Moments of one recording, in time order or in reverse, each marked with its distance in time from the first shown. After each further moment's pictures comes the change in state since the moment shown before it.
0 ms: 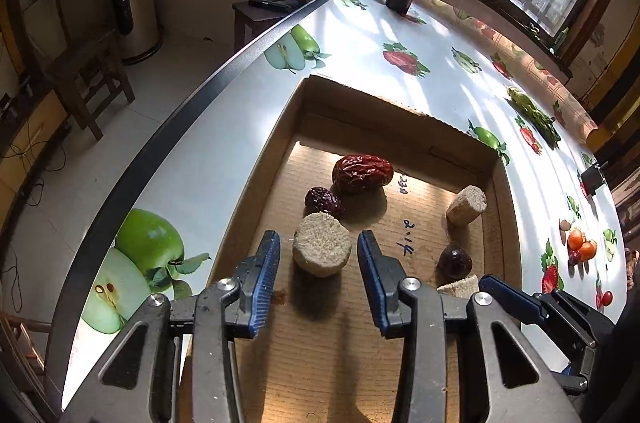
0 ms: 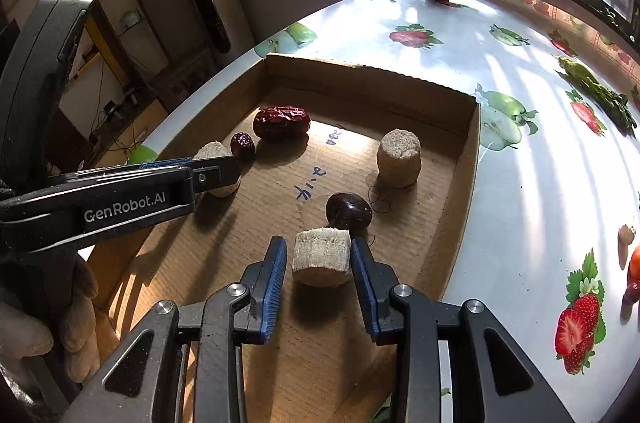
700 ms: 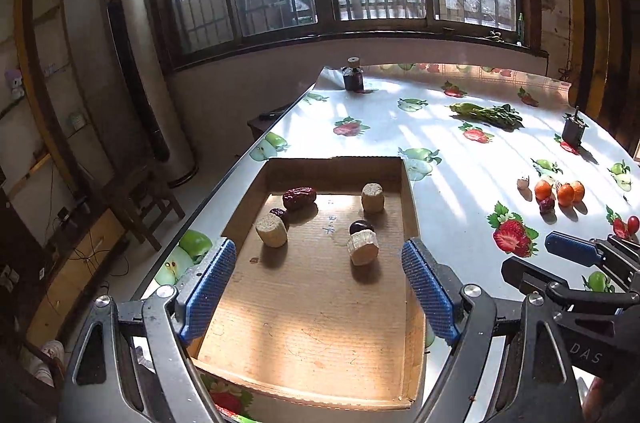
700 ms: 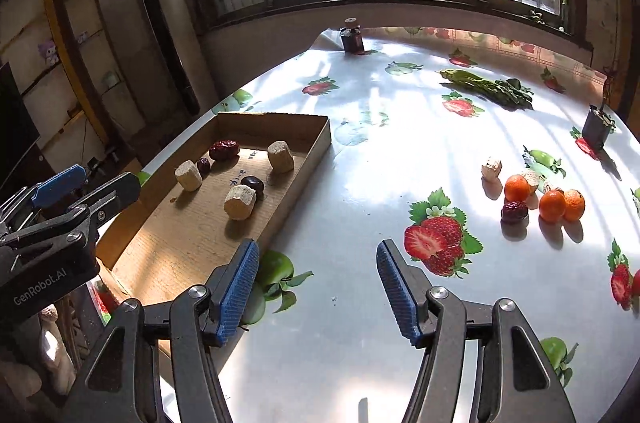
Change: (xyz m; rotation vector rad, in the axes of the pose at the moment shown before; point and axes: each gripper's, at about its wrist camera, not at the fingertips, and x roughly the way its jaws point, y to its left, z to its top) left arm -0.116 -0.122 -0.103 0.287 -0.365 0.198; right arm -0.132 -0.061 -0.085 0.088 -0.222 -0.138
